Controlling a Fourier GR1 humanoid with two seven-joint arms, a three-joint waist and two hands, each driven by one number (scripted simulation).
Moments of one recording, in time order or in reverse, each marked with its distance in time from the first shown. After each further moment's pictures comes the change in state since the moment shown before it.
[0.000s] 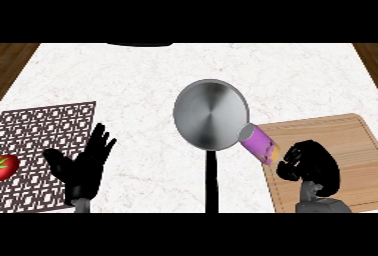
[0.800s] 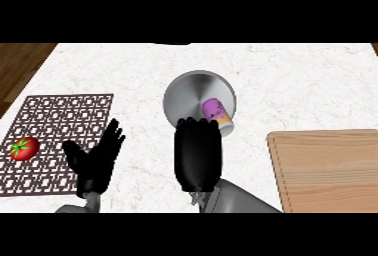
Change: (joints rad) left arm -0.054 -0.012 -0.049 0.033 -0.024 -0.022 0.026; right arm -0.558 0.041 0.730 0.119 0.172 -0.063 0.147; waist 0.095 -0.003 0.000
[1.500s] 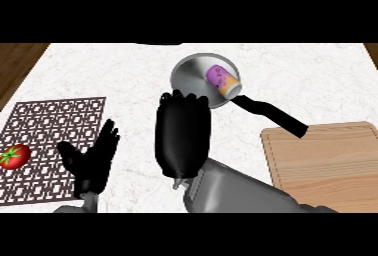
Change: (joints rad) left arm 0.007 -0.004 0.024 -0.001 0.004 0.013 -0.011; right arm -0.246 -0.007 -0.006 0.061 -0.015 -0.117 0.122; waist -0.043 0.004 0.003
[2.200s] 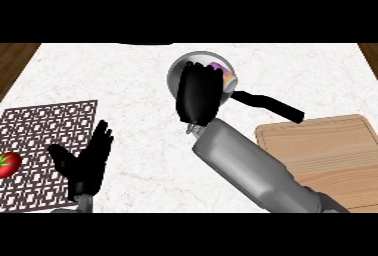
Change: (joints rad) left arm 0.021 0.007 0.027 -0.020 0.001 0.006 -0.005; right arm -0.084 0.006 -0.148 0.379 0.034 -0.206 -0.090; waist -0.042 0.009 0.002
